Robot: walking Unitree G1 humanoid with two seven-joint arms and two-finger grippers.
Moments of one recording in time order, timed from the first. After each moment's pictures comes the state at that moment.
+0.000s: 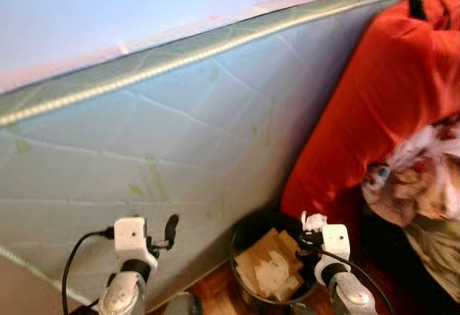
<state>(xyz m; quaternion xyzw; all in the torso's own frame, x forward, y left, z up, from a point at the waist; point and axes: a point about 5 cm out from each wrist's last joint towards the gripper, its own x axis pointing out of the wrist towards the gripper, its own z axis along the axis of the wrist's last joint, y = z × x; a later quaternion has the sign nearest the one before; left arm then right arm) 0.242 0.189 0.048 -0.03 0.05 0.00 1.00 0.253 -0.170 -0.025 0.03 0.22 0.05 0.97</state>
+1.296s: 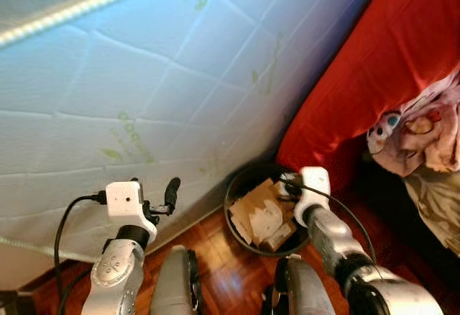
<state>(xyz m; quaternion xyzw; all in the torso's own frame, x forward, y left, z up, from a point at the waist) 0.254 0.181 0.116 -0.04 -0.01 -0.01 1.00 0.340 -0.133 0.043 0.05 0.21 0.09 0.97</state>
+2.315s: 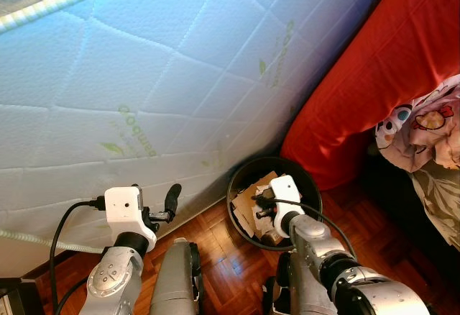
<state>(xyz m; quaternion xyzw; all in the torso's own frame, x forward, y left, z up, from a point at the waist) 0.241 0.179 0.117 -0.04 0.01 -0.02 1.00 0.327 -0.102 0.028 -0.02 0.27 0.19 0.95</state>
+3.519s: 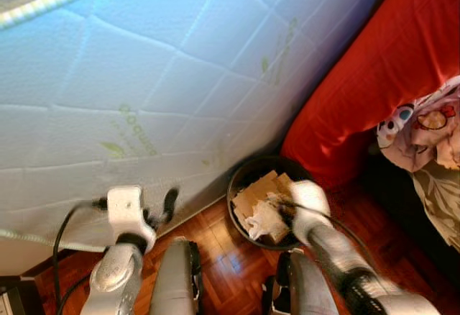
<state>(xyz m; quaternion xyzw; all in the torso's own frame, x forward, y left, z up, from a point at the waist) 0.252 0.193 0.089 -0.03 0.04 0.01 1.00 0.301 -0.167 0.000 0.00 0.27 0.05 0.96</state>
